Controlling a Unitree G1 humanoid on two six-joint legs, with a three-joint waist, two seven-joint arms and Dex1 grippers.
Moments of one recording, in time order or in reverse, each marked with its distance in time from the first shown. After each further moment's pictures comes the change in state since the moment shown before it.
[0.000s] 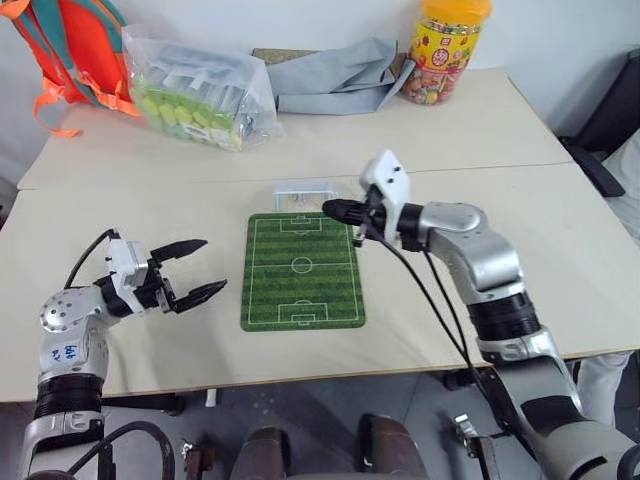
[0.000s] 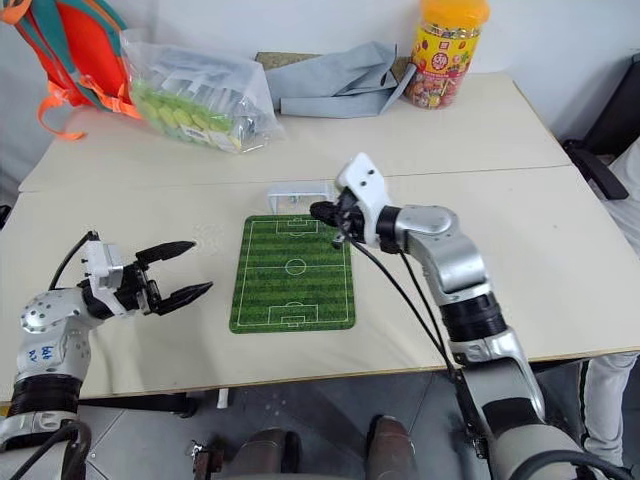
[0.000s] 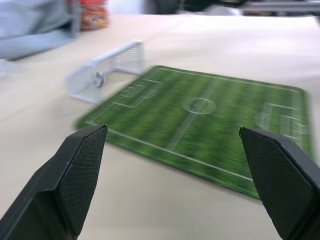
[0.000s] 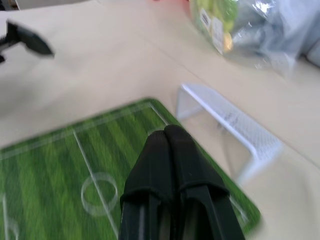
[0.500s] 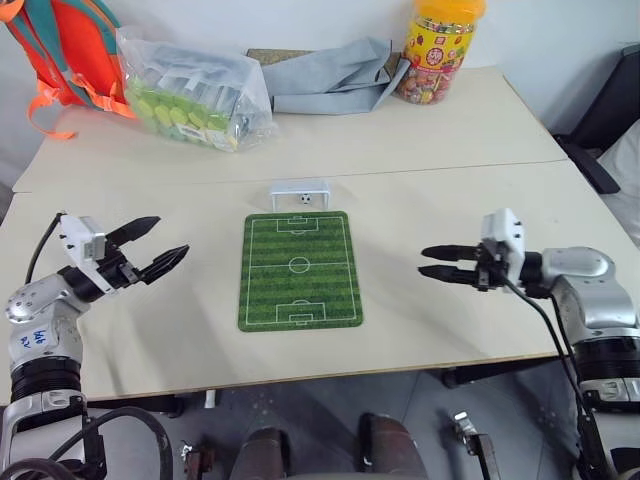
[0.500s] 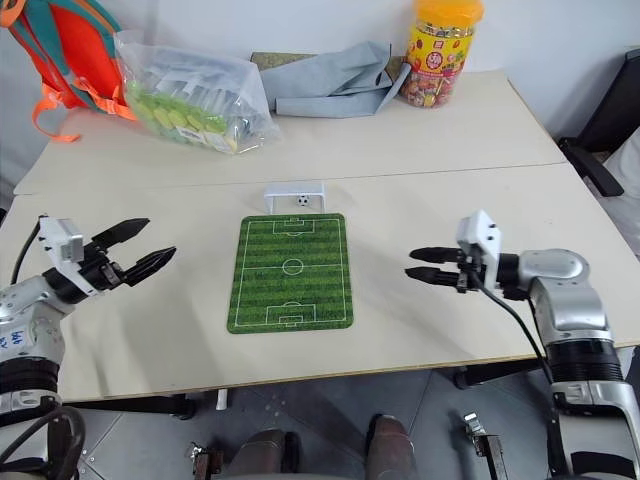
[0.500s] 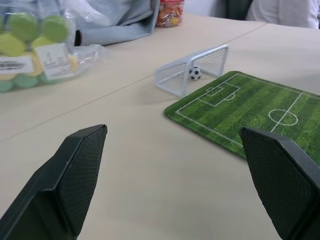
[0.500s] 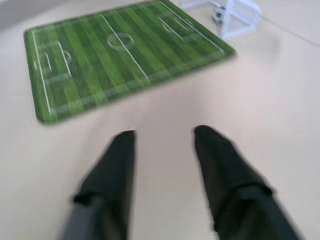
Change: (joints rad) left arm -0.088 0.096 0.112 0.223 -0.013 0.055 0.025; right arm 0.246 -0.336 -0.204 0.335 0.098 -0.422 0.500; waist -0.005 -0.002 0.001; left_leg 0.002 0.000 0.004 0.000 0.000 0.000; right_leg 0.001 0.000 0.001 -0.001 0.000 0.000
